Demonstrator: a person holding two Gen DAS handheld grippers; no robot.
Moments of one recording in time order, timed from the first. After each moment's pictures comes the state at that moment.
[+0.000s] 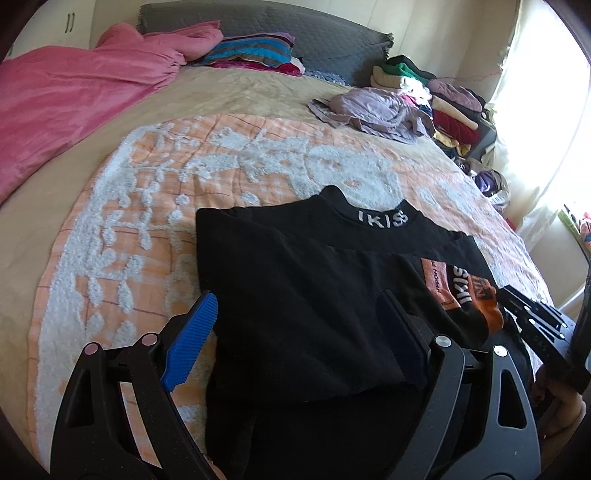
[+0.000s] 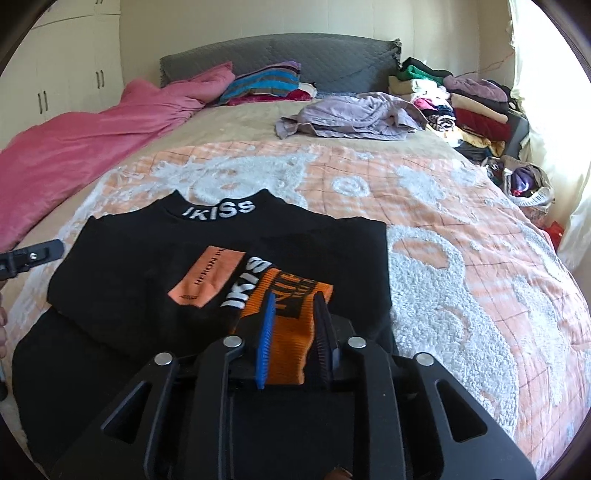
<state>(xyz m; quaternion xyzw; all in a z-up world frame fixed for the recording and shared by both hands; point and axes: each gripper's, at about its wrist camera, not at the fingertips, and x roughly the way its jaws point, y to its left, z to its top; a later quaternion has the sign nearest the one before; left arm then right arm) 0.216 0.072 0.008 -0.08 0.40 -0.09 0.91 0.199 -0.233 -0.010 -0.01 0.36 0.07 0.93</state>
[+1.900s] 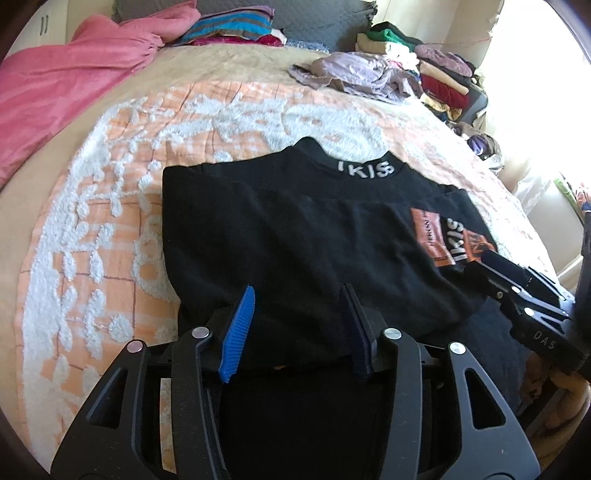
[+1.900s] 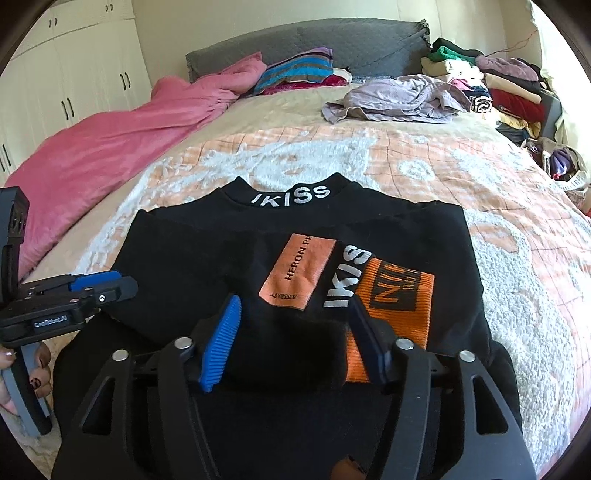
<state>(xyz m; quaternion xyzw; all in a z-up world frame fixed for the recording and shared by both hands) 0.207 0.051 -0.010 -0.05 0.45 -0.12 0.88 0.199 -0.191 -0.014 0.04 0.38 0.15 0.91</state>
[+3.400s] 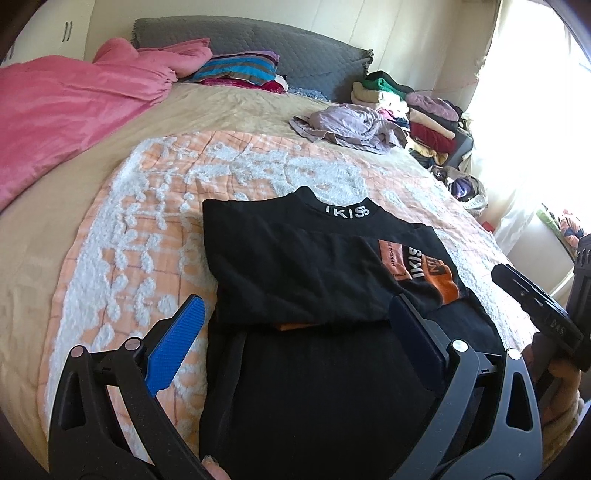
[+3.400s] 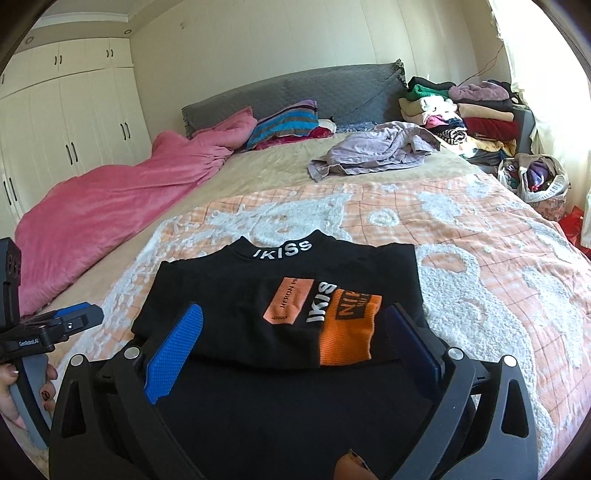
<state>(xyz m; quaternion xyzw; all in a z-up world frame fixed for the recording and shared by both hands) 0.137 0.082 0.033 -0.09 0.36 -0.12 0.92 0.130 -0.223 0.042 0.08 0.29 0.12 0.95</state>
